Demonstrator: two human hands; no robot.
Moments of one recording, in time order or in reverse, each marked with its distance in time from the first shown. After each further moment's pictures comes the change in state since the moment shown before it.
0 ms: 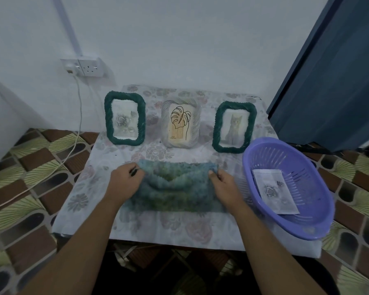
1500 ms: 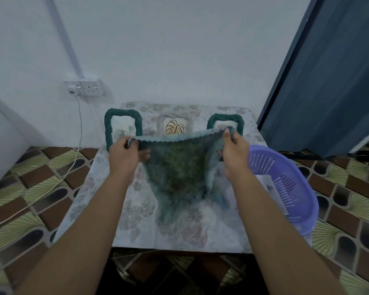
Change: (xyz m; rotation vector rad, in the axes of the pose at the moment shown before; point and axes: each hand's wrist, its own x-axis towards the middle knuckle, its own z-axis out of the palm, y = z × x) left_hand 0.031 0.105 -0.025 -0.645 0.219 -0.276; right_hand 0.003 -0.120 -0.039 0.485 0.396 -0.184
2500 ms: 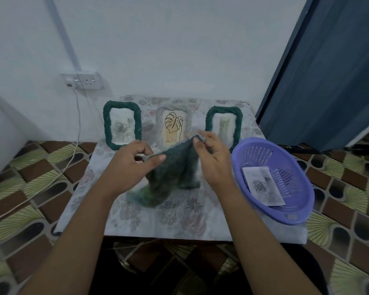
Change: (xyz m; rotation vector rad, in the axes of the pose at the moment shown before) left_hand -0.067 0.019 -0.038 0.405 -0.497 0.386; right_hand -0.071 0.005 0.008 -0.125 -0.342 -0.383
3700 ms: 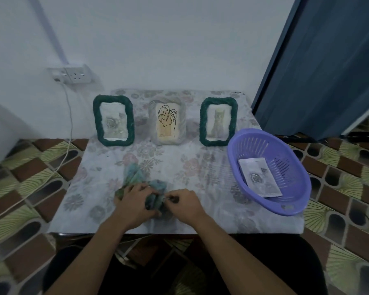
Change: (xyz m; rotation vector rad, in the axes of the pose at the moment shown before) left_hand -0.035 -0.107 0.056 0.684 -0.479 -0.244; right_hand -0.081 0.102 0.034 -0.502 -0.491 0.420
